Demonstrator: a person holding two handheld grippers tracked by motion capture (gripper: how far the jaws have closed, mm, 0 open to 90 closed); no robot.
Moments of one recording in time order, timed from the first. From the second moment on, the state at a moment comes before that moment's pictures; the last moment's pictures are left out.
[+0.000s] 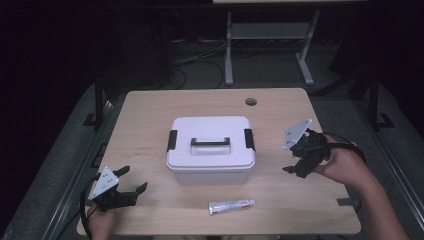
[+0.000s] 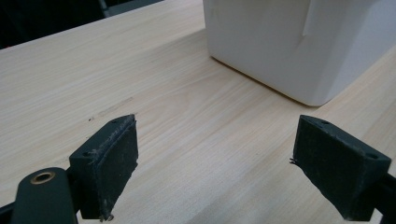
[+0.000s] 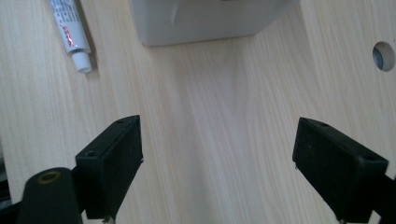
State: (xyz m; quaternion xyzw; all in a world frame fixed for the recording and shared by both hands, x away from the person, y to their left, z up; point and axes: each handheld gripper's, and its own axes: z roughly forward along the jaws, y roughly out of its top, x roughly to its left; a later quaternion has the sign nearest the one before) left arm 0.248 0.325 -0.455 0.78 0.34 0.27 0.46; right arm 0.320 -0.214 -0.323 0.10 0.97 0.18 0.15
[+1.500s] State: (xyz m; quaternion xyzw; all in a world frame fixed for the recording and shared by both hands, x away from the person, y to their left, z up) left arm 0.247 0.327 -0.454 0.77 0.34 0.27 0.46; right arm 0.338 -0.124 -0.271 0.03 0.98 0.16 0.11
